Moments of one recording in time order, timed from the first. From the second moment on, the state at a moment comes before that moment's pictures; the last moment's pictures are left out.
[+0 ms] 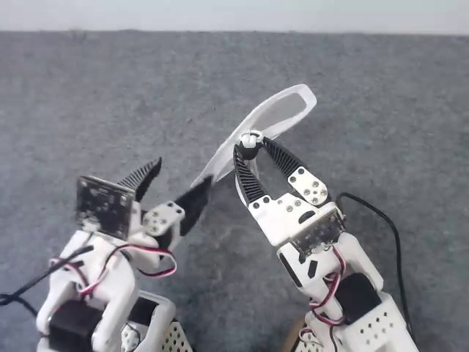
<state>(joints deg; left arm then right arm) 10.8 -85.1 48.3 70.8 1.5 -36.0 -84.0 70.2 16.1 15.6</state>
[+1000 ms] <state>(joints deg) 15.8 -86.1 69.9 48.1 -6.2 -36.2 -85.9 65.1 32.0 26.7</state>
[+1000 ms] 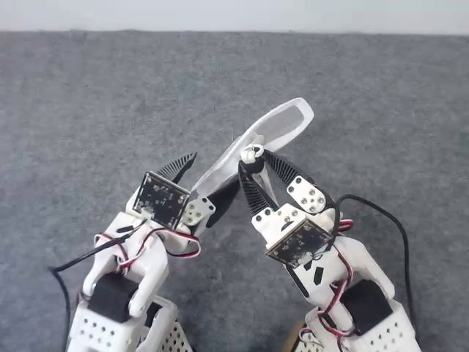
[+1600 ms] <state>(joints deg) 22.8 -86.1 78.3 33.4 -6.2 -36.2 -85.8 65.1 32.0 26.8</state>
